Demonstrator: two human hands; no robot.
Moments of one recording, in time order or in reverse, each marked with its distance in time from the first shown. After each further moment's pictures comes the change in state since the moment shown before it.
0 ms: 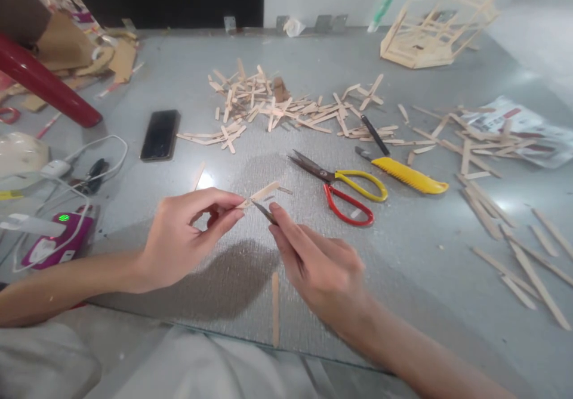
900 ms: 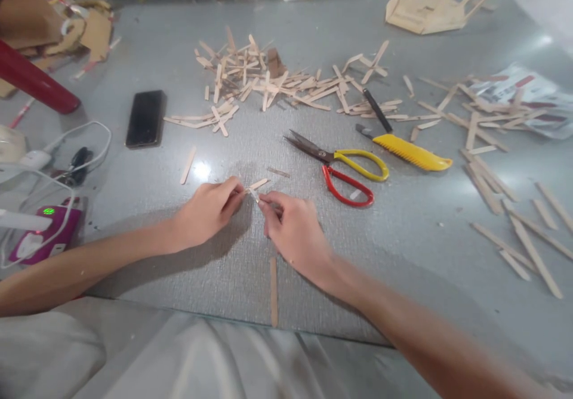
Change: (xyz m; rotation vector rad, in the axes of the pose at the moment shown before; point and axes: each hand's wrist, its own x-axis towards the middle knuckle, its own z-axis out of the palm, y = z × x) left_hand 0.009 -0.054 0.030 0.194 -0.391 -0.082; right_hand 0.020 -0.001 0.032 0.608 -0.487 0.658
